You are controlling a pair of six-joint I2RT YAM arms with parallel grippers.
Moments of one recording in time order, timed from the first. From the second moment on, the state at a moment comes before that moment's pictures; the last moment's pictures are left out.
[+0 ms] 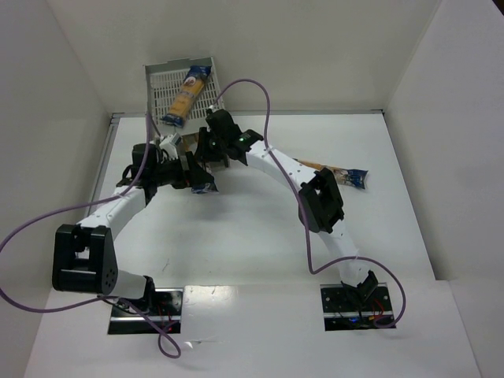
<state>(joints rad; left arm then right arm) -0.04 1.40 0.84 -0.02 0.71 -0.38 0.76 2.32 2.18 -0.47 -0.12 0.66</state>
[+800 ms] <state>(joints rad) -0.04 1.44 0.83 0.07 0.69 -0.56 0.75 2.30 2.16 -0.40 -0.16 0.62</state>
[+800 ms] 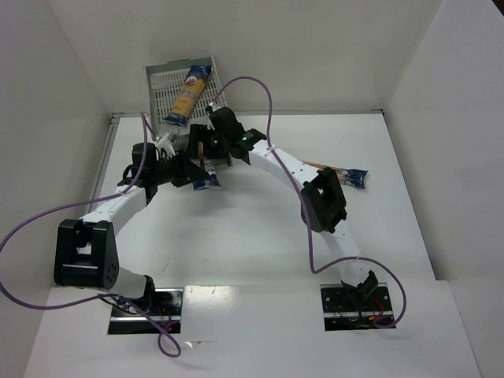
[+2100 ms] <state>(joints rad) 0.02 1.37 0.98 0.06 0.42 -0.50 0.81 1.91 1.65 -0.22 -0.38 -0.02</state>
